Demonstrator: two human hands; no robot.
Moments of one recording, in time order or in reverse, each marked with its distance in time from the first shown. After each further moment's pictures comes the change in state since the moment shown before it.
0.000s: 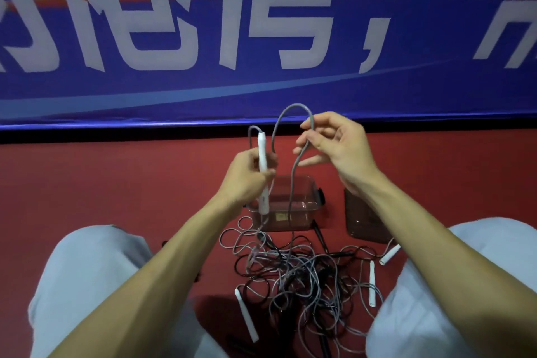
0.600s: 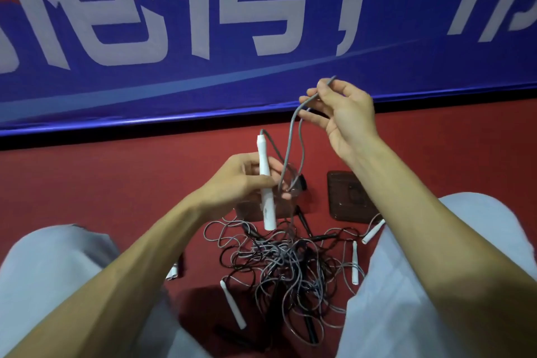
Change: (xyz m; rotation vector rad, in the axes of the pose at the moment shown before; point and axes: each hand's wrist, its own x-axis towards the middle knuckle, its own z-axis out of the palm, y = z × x) left_hand -0.023 0.017 0.028 -0.301 -0.509 0.003; right_hand 0.012 -0.016 -0.042 0.403 0.398 0.145
